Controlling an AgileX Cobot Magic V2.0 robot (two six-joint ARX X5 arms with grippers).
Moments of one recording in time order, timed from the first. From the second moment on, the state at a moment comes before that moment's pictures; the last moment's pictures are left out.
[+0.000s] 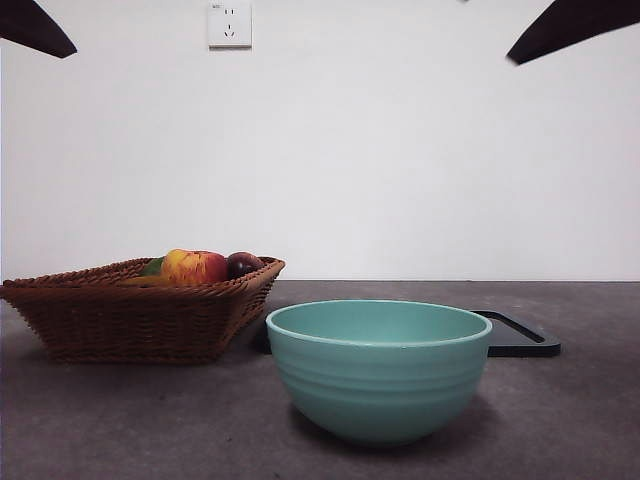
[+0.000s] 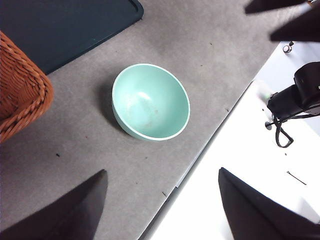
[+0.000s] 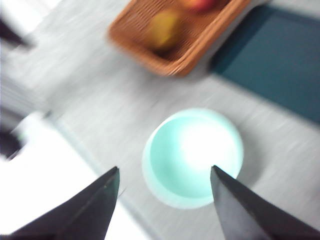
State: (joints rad) left arm -0.44 0.93 1.00 -0.95 0.61 0.10; right arm 0.67 0.84 0.89 -0.75 -0.34 0.26
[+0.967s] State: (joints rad) left arm -0.44 0.93 1.00 -0.95 0.61 0.10; right arm 0.67 0.79 0.89 -0.87 -0.37 0.23
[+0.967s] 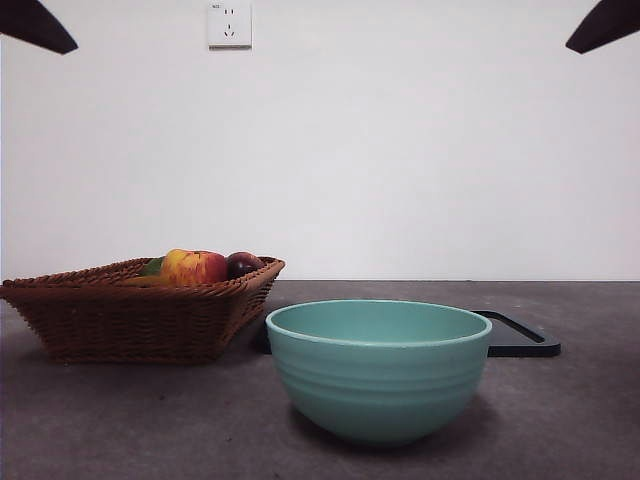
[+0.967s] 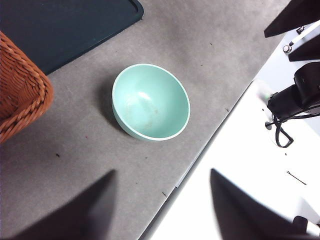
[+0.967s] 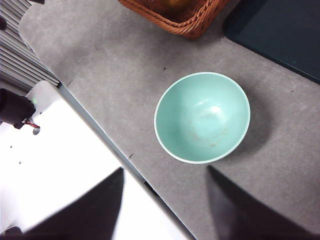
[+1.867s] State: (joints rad) left arm -0.44 0.93 1.00 -0.95 0.61 0.10; right arm 0.67 0.79 0.89 -0.87 -0.37 0.23
